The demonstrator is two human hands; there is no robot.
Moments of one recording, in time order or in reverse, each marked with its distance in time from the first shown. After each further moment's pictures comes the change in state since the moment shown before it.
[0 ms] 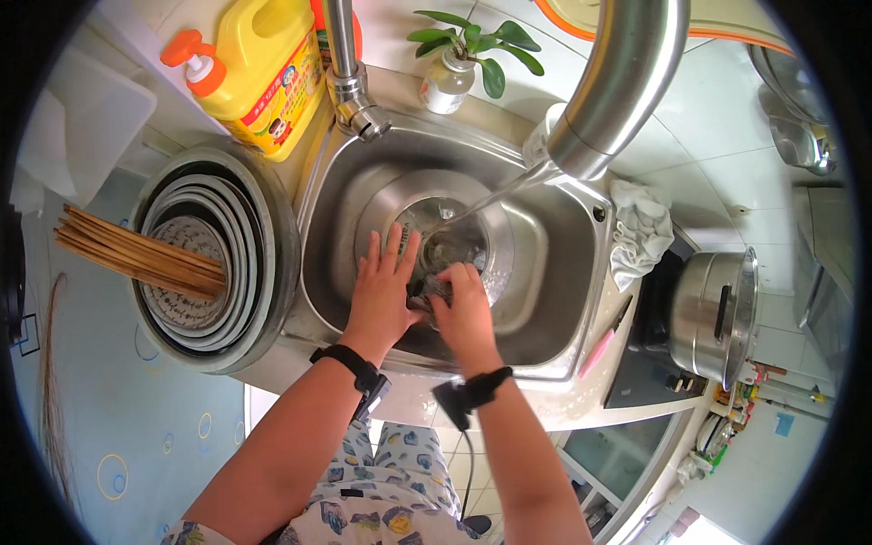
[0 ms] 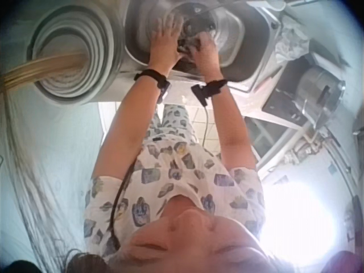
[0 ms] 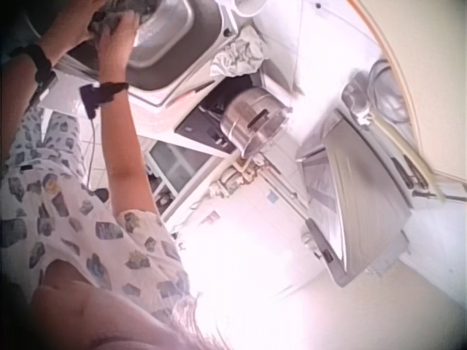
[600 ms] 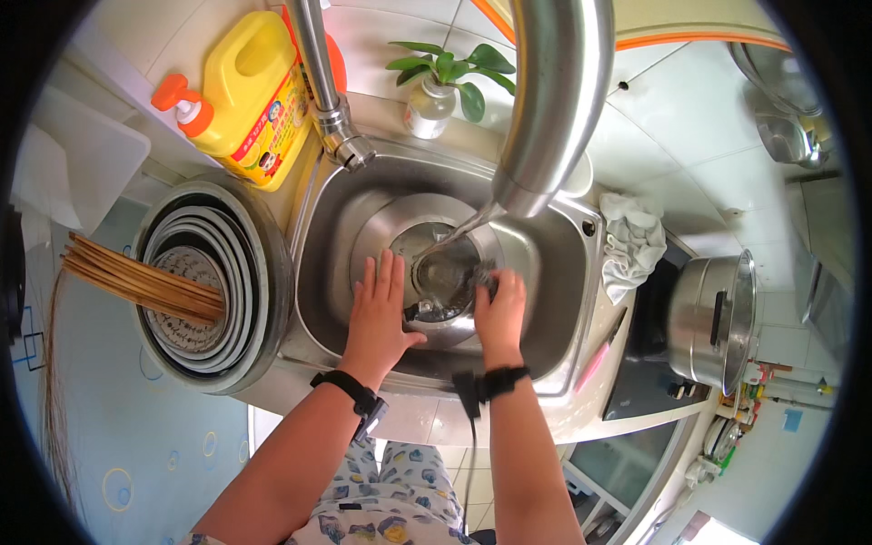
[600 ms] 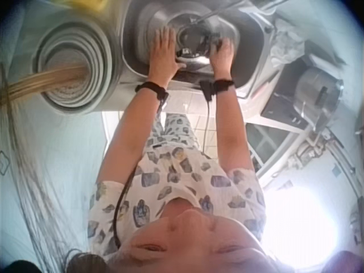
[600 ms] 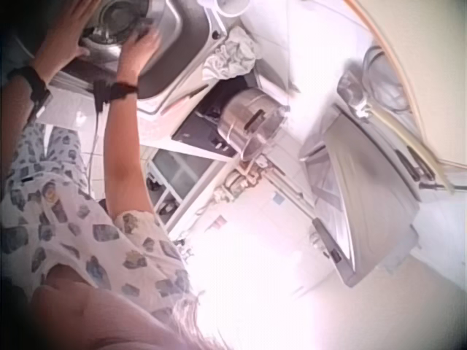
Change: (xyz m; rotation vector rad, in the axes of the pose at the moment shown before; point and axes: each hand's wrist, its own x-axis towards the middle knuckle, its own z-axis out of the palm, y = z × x) left_hand 0.001 0.014 -0.003 -0.019 0.007 0.007; right_hand 0.020 0.065 -0.024 -0.192 0.287 0.126
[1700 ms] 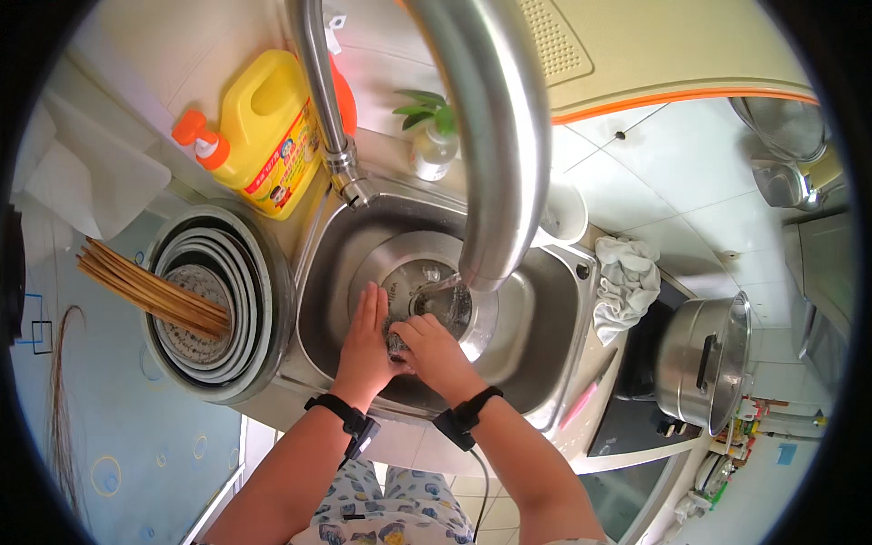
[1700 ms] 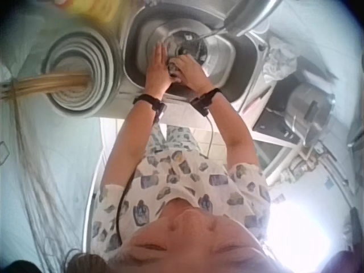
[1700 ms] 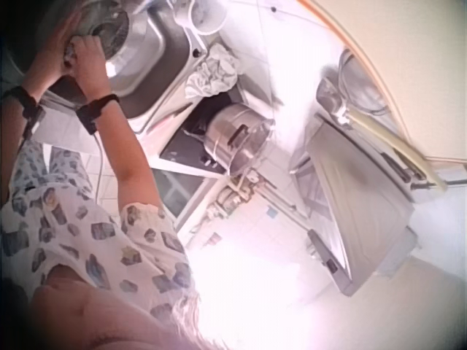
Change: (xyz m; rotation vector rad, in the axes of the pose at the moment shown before) left_hand -0.002 -0.013 0.013 -0.141 0.093 -0.085; right_hand 0.001 -0.068 -0.007 0.212 -0.574 -0.570
